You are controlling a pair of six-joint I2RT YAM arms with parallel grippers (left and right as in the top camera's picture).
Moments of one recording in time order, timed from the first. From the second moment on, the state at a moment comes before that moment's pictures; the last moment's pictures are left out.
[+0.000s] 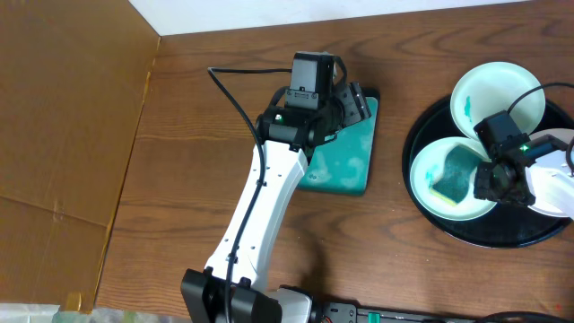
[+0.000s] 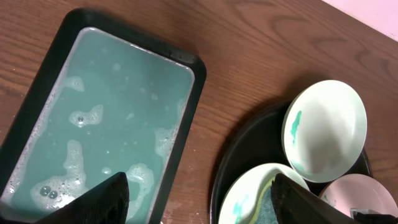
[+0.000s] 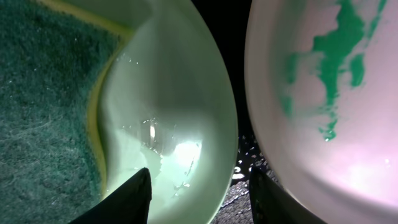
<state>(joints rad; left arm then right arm) -0.21 1.49 1.37 -0.80 0.07 -0.53 0.46 1.71 1.00 -0.73 0.02 0.64</state>
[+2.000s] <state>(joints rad) -0.62 1.87 1.30 -0.65 0.33 -0.07 0.36 1.76 1.00 -0.60 -0.05 0.48</state>
